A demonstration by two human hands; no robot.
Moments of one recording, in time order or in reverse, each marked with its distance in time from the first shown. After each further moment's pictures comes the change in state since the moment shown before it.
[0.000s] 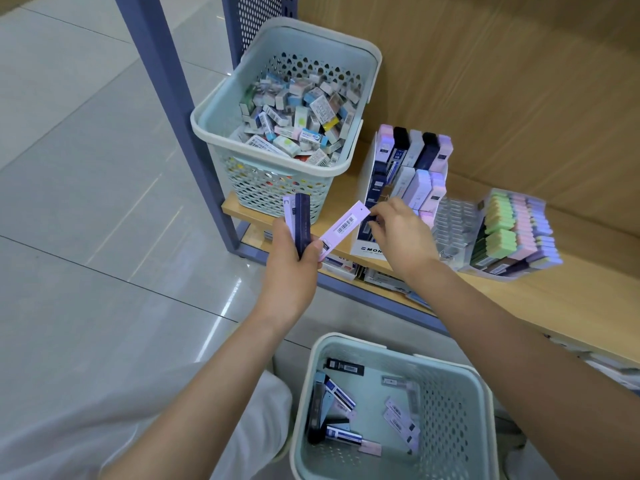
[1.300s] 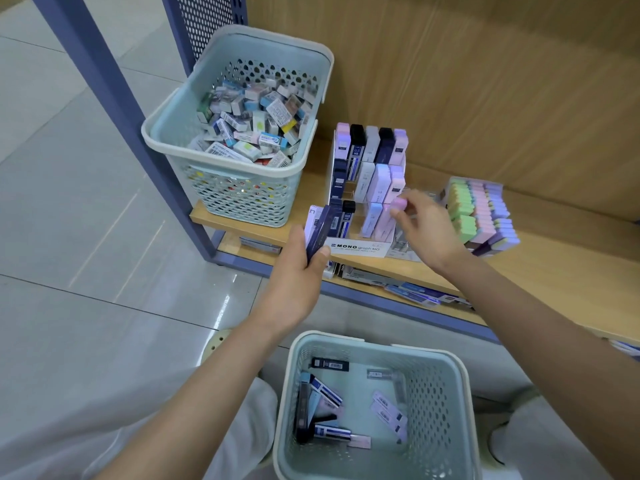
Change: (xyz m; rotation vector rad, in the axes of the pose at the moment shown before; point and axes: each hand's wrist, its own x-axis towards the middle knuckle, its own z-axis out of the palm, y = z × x) left_hand -0.013 0.011 0.030 0.165 -0.270 0.115; right_hand -0.024 0.067 -0.037 0.341 0.054 0.143
